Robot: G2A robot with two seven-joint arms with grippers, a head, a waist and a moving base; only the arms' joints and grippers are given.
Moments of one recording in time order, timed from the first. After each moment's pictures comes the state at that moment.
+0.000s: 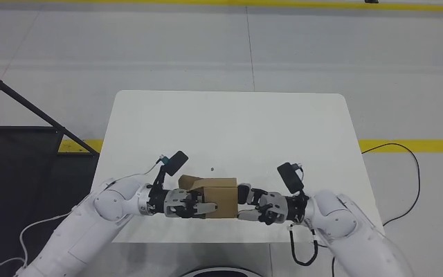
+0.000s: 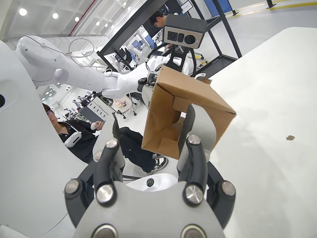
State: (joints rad) left arm 1.17 -0.86 -1.02 -1.67 -0.34 -0.92 -0.90; right arm -1.22 -0.97 1.07 -1.72 0.00 -0.92 0.66
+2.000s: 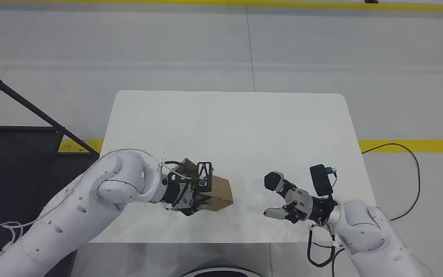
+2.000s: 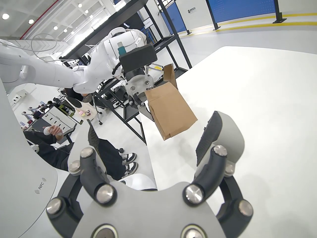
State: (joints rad) left arm 0.87 -0.77 -0.86 -1.87 0.47 -0.82 -1.00; right arm -1.40 -0.94 1.31 -1.80 -0.23 -0.90 0.50
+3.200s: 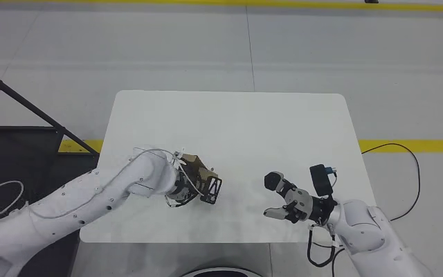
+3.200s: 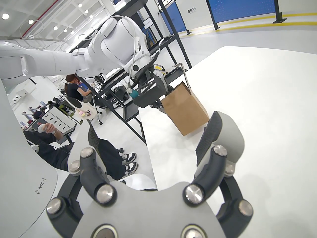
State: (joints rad) left arm 0.43 -0.75 -0.35 -1.81 0.85 -0.88 -0.94; right arm -1.40 -0.94 1.31 -1.80 -0.23 -0.90 0.50
